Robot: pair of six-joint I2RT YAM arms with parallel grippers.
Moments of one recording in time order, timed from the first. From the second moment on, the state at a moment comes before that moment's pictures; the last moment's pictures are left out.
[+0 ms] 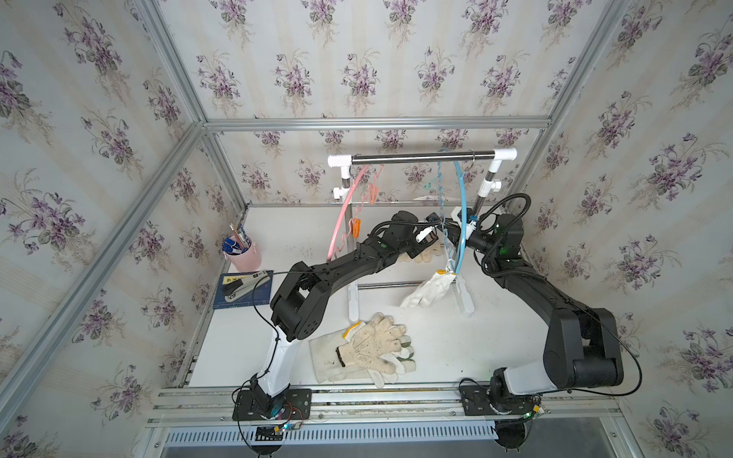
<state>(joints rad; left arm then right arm) -0.74 2.11 1.71 -0.07 -0.02 0.36 0.06 1.47 0.90 0.43 -0.83 -0.41</state>
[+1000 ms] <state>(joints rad) -0.74 2.09 1.71 -0.02 -0.01 0.29 0.07 1.45 0.89 0.43 -0.85 -0.41</state>
